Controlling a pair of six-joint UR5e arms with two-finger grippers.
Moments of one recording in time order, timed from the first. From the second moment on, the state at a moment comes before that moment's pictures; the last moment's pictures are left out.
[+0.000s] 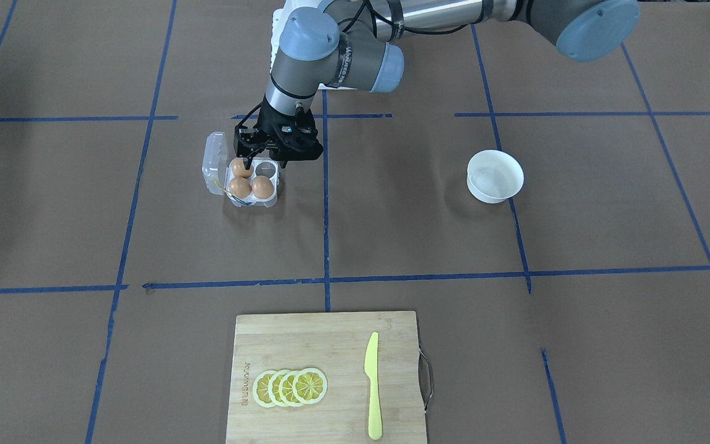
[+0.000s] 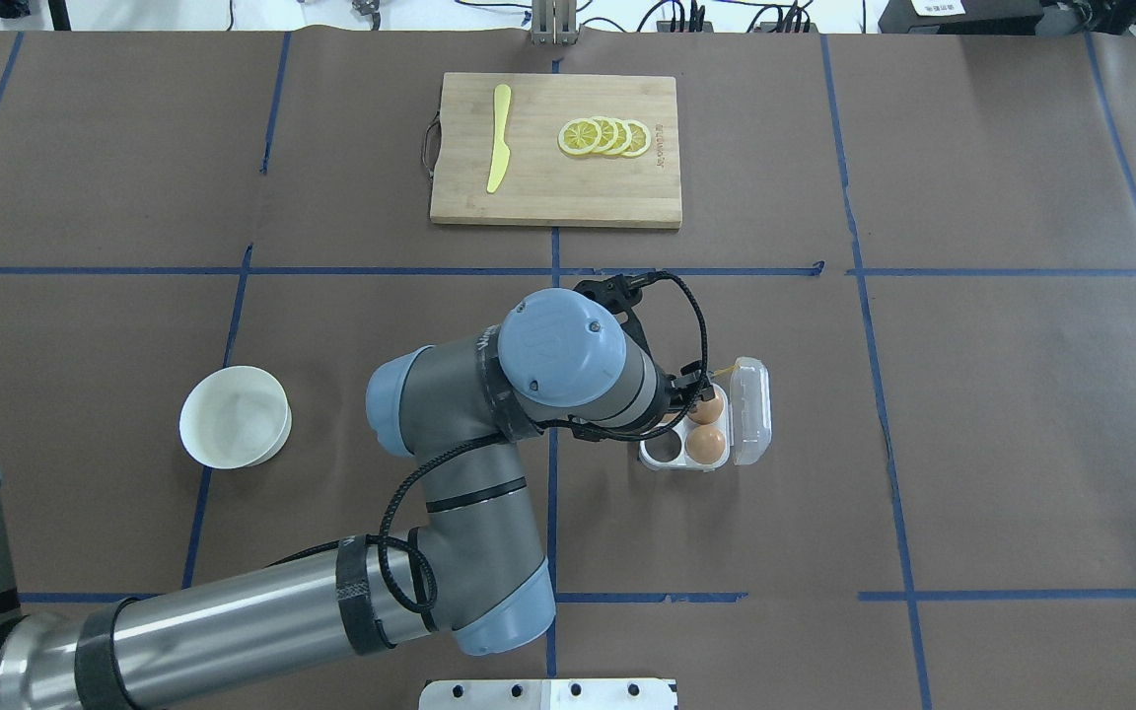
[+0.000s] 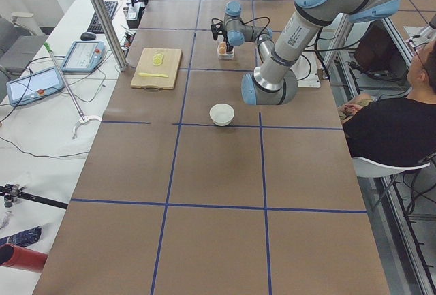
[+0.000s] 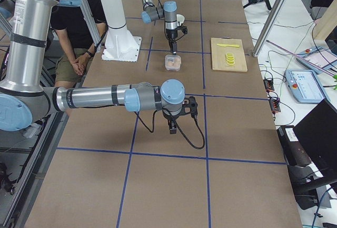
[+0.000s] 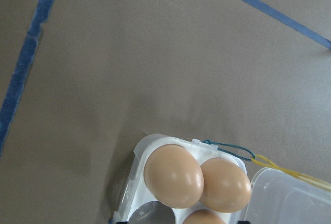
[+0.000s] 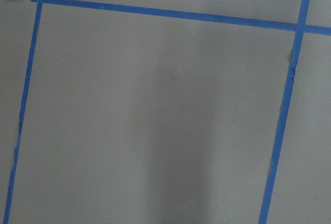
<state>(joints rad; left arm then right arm) -0.38 -2.47 -1.43 -1.96 -1.80 -1.66 1.46 -1.80 1.91 -1.54 2.52 0.01</state>
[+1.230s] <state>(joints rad) -0.90 -1.85 -2.01 -1.73 -1.98 -0.75 1.02 -1.69 1.91 -1.07 2.28 0.92</state>
